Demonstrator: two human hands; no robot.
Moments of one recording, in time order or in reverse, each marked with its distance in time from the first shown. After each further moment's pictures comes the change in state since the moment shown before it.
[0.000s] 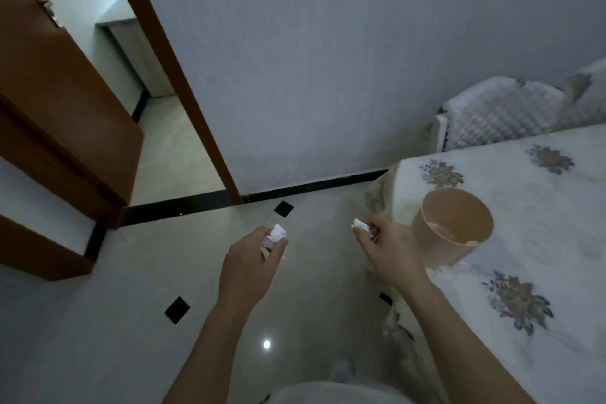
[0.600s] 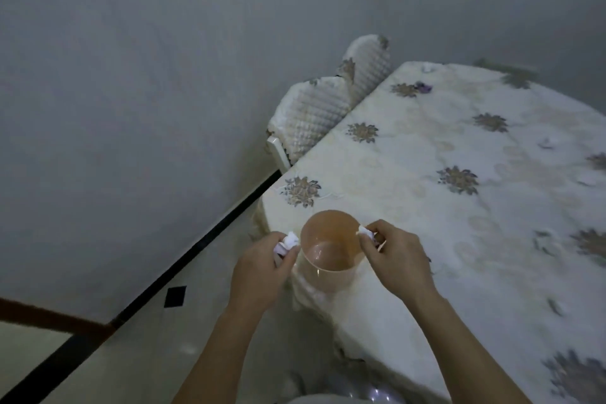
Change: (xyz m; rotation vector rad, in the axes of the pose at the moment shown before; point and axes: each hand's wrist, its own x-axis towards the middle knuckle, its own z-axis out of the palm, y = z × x) left_hand 0.145 0.157 0.152 -0.118 -0.480 0.589; right_hand 0.007 0.089 -0.115 -0.113 0.459 0.593
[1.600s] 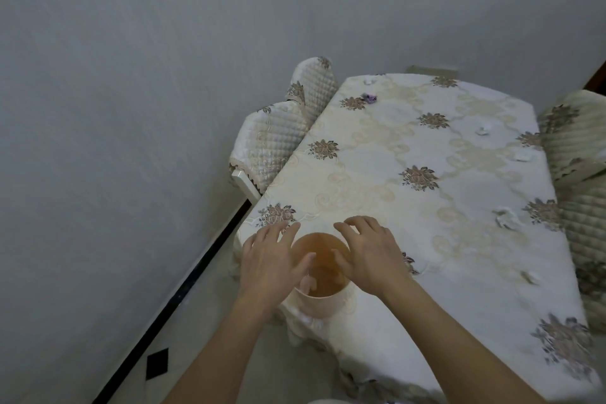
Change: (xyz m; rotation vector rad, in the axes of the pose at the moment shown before) left_hand 0.077 0.010 0.030 0.431 -0.077 0.378; right_hand 0.024 -0.009 0.015 -0.444 0.079 -0.164
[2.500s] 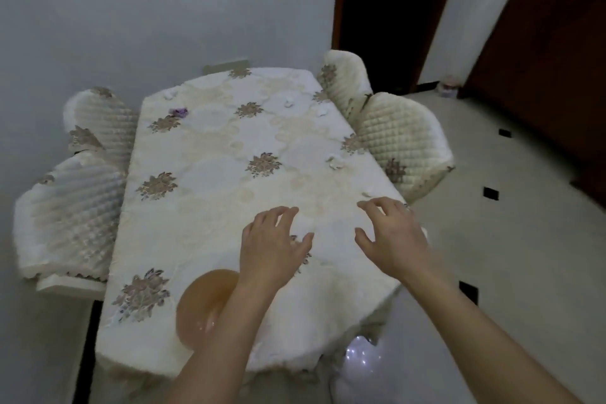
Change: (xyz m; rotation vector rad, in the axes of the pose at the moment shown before) left_hand 0.052 0.158 0.042 -0.302 -0.181 0.662; right_hand -0.146 0.091 -0.066 -0.154 0.274 0.770
